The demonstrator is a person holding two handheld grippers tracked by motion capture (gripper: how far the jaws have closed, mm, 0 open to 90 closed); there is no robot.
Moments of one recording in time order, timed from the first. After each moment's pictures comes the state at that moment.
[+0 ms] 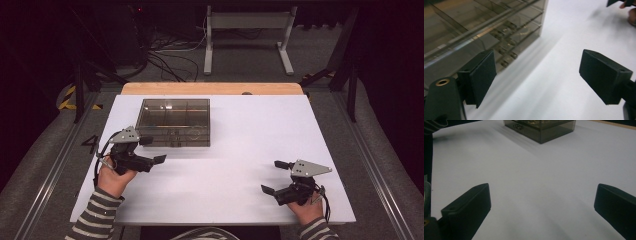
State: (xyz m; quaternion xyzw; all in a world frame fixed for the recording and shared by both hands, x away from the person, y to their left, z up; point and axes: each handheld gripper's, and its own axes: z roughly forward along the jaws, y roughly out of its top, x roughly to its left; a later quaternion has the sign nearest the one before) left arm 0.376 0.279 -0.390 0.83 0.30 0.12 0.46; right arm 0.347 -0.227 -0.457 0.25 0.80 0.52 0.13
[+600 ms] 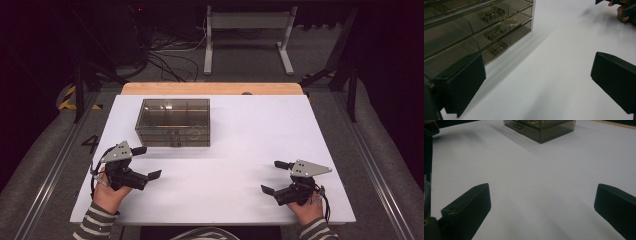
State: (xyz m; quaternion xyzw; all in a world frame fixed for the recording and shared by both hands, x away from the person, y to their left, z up) left arm 0.347 0.293 -0.417 0.81 0.30 0.14 0.49; right arm 0.347 -0.227 -0.458 0.25 0.80 0.52 0.13
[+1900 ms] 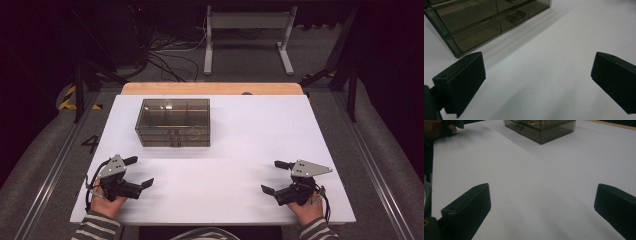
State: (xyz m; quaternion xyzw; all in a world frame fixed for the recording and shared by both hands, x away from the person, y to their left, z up) left arm 0.337 0.317 -0.461 0.80 0.32 0.18 0.48; right arm 0.347 -0.227 -0.457 0.25 0.80 0.52 0.13
